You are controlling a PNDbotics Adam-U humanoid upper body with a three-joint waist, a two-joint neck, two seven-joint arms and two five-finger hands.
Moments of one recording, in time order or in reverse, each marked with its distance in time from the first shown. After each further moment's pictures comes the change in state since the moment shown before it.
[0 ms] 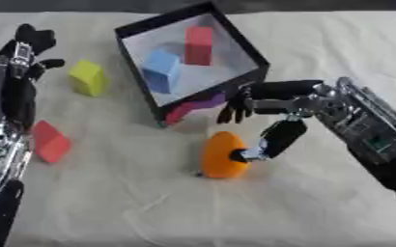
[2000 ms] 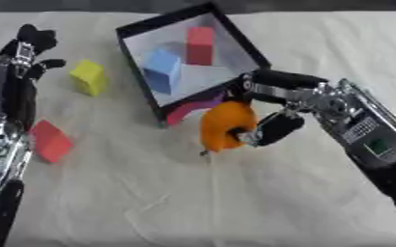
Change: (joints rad) left arm -0.001 0.000 0.000 0.000 -0.009 0.007 -0.002; right arm -0.017 -0.003 -0.064 -0.114 -0.086 0.127 -0.180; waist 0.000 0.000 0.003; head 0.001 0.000
